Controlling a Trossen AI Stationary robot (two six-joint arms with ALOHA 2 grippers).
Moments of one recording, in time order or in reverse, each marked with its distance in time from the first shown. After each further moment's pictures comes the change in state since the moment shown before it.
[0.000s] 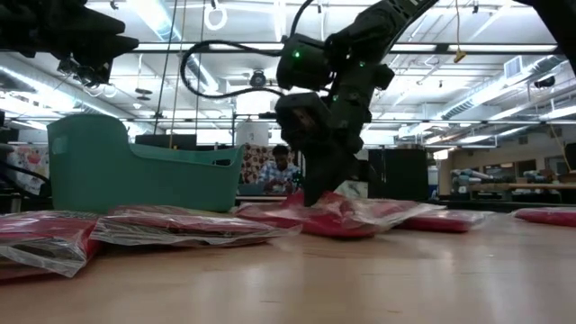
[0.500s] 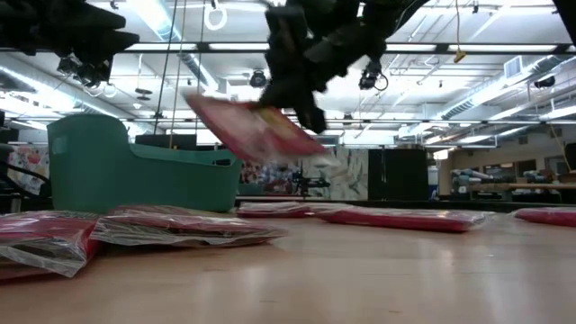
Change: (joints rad) left arm 0.000 0.000 0.000 0.041 0.000 0.008; right arm -0.040 -0.142 0.000 0.379 -0.088 -0.070
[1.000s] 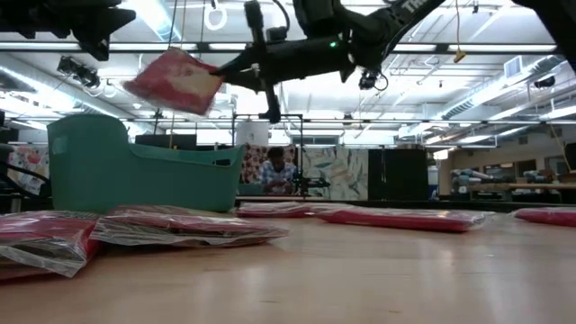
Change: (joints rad) left arm 0.000 0.000 0.071 -0.024 0.000 0.090; right arm -0.060 0.124 0.004 0.647 0.252 0.276
